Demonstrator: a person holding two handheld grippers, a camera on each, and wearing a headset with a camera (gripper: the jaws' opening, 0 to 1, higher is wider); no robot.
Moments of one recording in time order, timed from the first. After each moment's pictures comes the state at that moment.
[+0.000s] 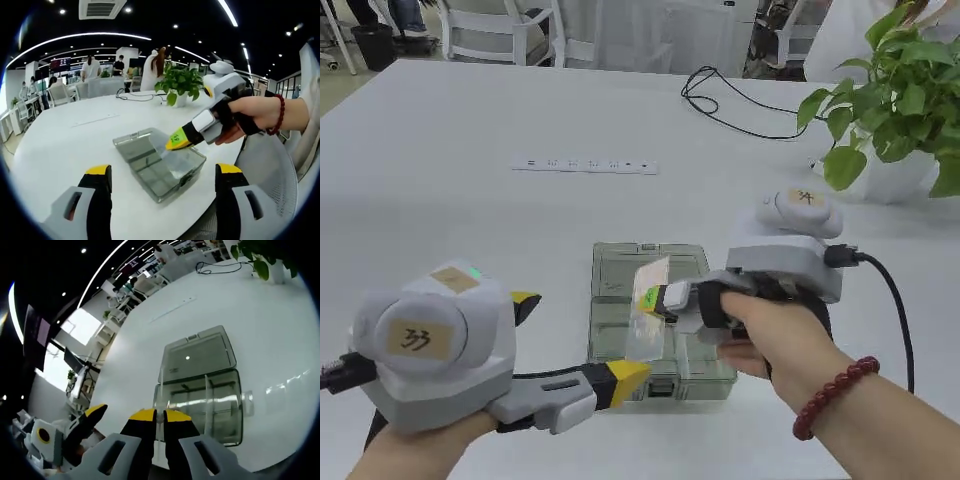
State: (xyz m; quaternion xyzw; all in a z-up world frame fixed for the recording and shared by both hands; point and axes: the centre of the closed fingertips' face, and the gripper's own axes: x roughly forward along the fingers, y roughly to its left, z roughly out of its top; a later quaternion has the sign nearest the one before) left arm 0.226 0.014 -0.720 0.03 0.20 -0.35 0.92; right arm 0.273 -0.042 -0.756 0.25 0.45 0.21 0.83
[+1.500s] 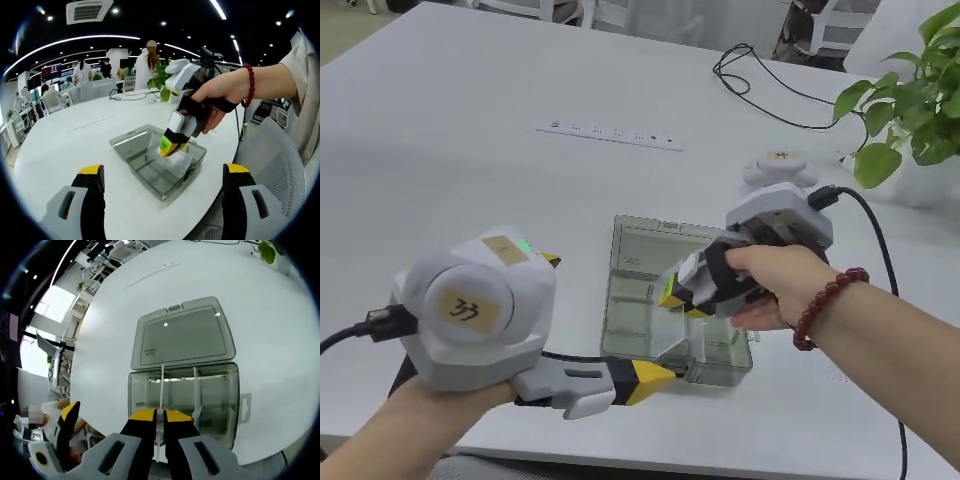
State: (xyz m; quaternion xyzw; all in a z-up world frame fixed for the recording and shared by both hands) left arm 0.227 0.012 -0.732 0.07 0.20 -0.37 0.90; right arm 0.278 -0.044 -0.798 0.19 0.59 0.16 0.77
